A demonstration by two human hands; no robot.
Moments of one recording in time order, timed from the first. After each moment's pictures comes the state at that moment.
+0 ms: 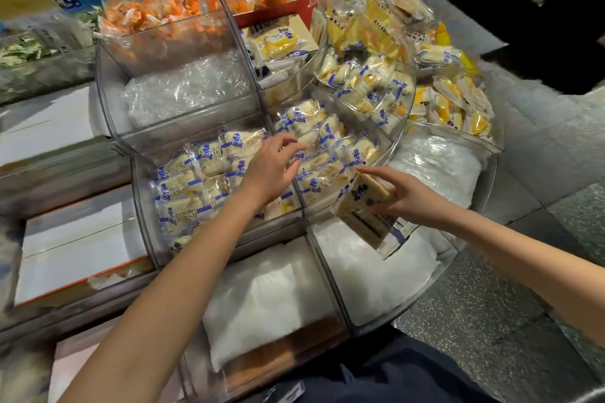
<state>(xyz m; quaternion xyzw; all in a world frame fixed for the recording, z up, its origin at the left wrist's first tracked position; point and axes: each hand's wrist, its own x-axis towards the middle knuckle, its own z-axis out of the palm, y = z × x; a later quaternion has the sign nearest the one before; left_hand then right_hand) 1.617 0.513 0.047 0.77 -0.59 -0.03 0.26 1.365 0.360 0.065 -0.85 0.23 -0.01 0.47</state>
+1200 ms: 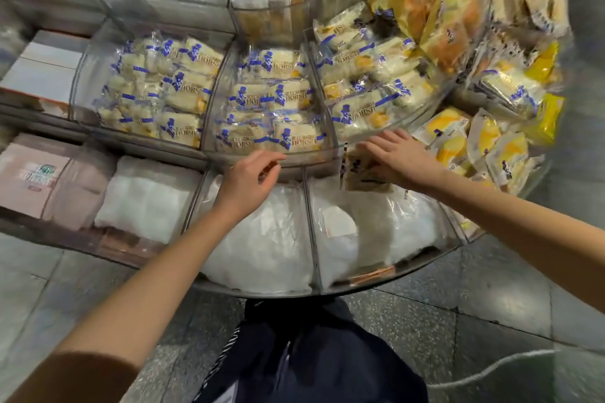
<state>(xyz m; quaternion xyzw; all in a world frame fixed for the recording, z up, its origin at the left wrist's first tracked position) 1.426 0.391 -0.010 0.91 -0.23 -0.01 0.33 1.412 0.057 -0.034 -0.96 -0.28 -0.04 0.01</state>
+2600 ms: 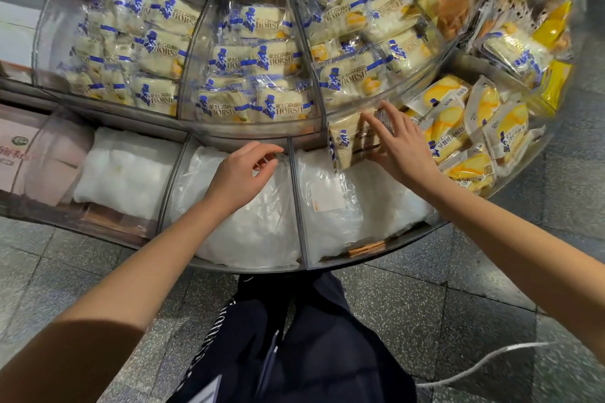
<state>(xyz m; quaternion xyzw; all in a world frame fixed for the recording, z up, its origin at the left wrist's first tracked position) 1.392 0.380 -0.027 0.91 -0.20 -0.10 0.36 1.371 0.055 -0.070 -0.99 -0.08 0.00 0.08</state>
